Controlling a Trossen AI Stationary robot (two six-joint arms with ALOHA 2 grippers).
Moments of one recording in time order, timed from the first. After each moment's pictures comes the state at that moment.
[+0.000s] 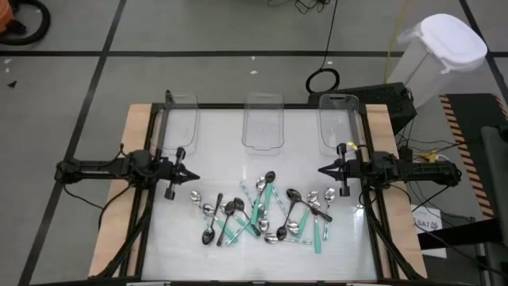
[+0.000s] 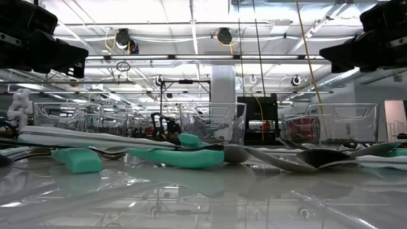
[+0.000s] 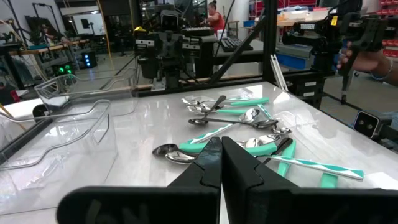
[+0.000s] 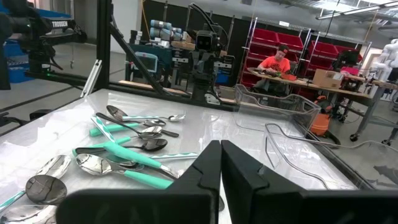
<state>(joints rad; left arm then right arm) 0.02 0.09 0.01 0.04 0.20 0.09 0.02 0.01 0.02 0.01 0.00 -0.17</state>
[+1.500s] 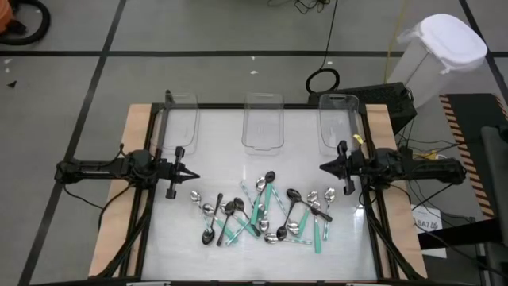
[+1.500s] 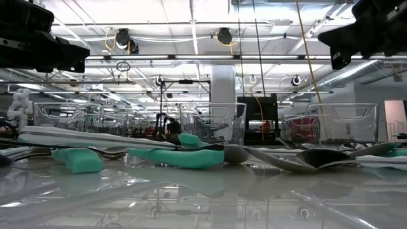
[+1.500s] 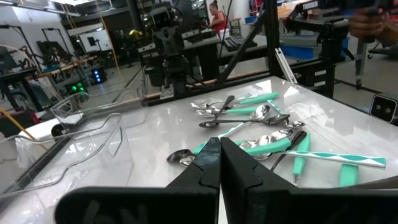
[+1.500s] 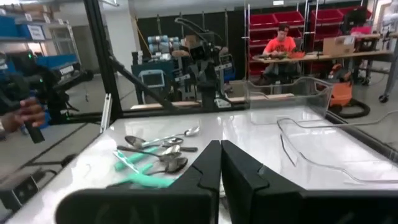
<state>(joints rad) 0.02 0.09 0.01 0.06 0.18 0.22 0.02 0.12 0.11 0.01 0.00 0.12</state>
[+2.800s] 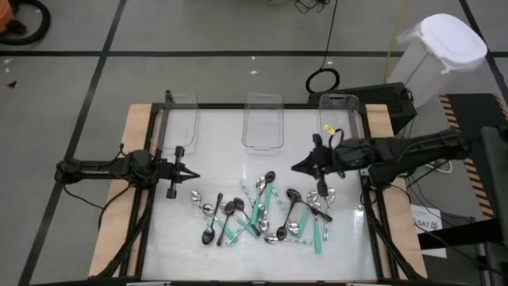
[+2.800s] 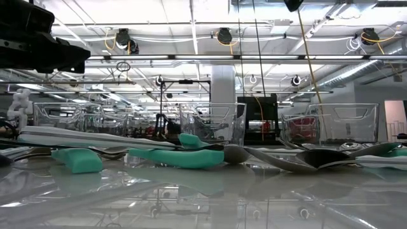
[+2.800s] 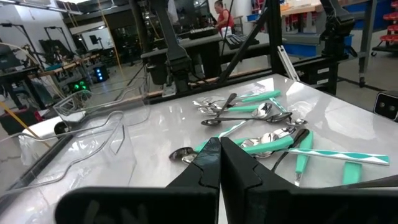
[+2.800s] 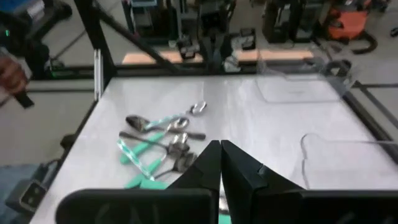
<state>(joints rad) 0.02 0.09 0.01 0.05 0.17 0.22 0.18 1.02 0.95 -0.34 0.14 0.11</state>
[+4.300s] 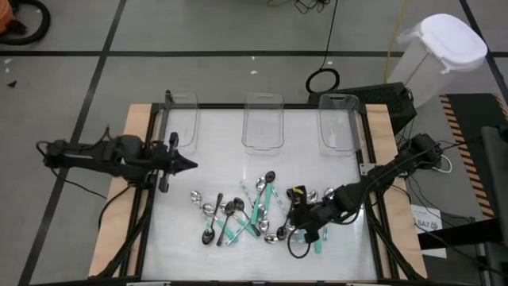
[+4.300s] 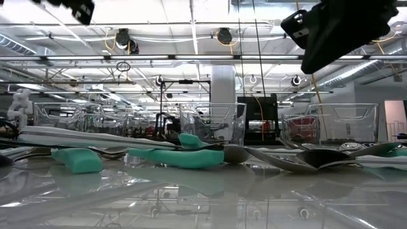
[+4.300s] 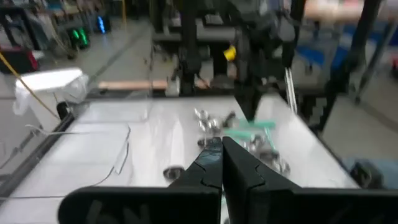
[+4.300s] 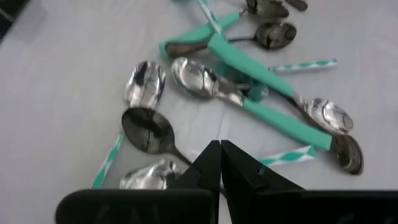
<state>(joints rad) -0.11 0.53 0.62 -0.28 0.00 0.00 0.53 1.49 0.95 -0.43 0.29 0.14</state>
